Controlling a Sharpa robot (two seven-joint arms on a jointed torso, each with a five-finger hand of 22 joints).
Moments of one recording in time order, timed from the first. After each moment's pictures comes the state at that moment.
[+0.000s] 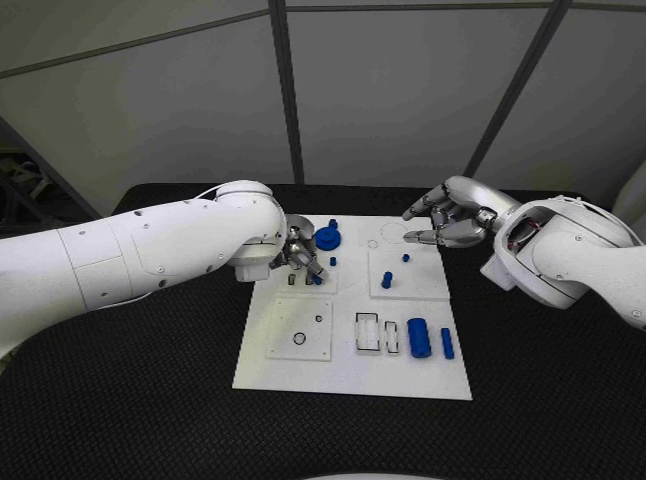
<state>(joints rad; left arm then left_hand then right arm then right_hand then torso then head) 1.38 -0.56 -0.11 1.31 -1.00 0.26 -0.55 1.47 0.21 -0.26 0.13 0.53 0.92 0.04 0.41 0.97 1.38 -0.03 1.19 1.31 1.47 -0.08 1.52 1.31 0.05 1.45 0.03 1.46 1.31 1.27 -0.92 0.03 1.65 -1.20 -0.30 -0.19 1.38 -0.16 0.23 0.22 0.15 0.93 0.12 0.07 0.11 1.34 0.04 1.17 1.23 1.46 -0.03 1.38 1.26 0.02 1.46 0.08 1.48 1.31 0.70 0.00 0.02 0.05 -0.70</state>
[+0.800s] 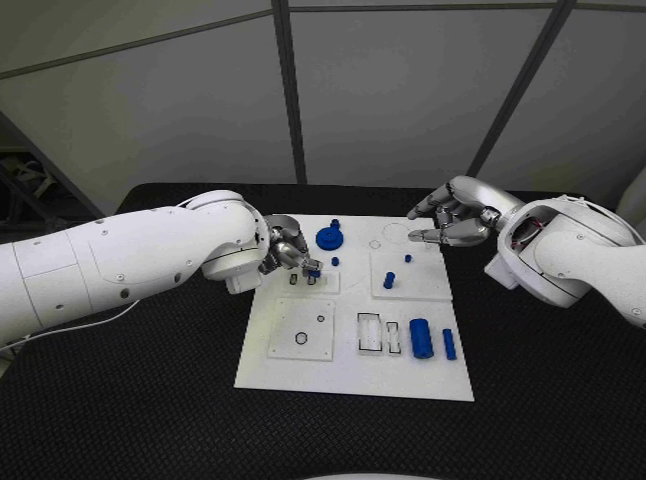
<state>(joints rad) 1.37 -0.69 -0.11 1.43 -0.88 0.06 -0.54 1.30 -0.02 0.24 0.25 0.58 0.95 0.04 0.38 1.09 1.41 -0.03 1.20 1.32 1.46 -0.08 1.53 1.31 0.05 1.45 0.03 1.47 1.31 1.27 -0.92 0.03 1.63 -1.20 -0.30 -0.20 1.38 -0.16 0.23 0.22 0.15 0.93 0.12 0.07 0.11 1.34 0.04 1.17 1.23 1.46 -0.03 1.38 1.26 0.02 1.46 0.08 1.48 1.31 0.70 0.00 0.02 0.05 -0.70</state>
